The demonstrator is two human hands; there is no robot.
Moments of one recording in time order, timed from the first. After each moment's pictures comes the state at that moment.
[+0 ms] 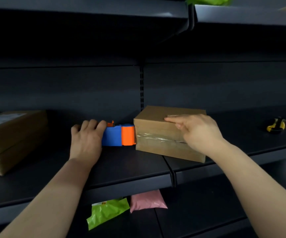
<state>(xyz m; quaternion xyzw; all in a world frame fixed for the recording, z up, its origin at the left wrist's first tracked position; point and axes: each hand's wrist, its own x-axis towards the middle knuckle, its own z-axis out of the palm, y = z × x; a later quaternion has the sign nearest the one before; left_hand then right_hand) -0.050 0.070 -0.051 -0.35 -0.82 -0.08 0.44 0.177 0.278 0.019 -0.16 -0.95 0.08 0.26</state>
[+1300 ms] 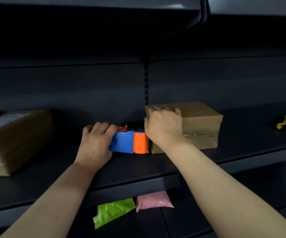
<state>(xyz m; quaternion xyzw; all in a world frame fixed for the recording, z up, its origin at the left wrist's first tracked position) -0.047 0.066 -0.057 -0.45 -0.78 -0.13 0.41 0.080 0.227 0.006 -0.23 -0.92 -0.07 0.32</state>
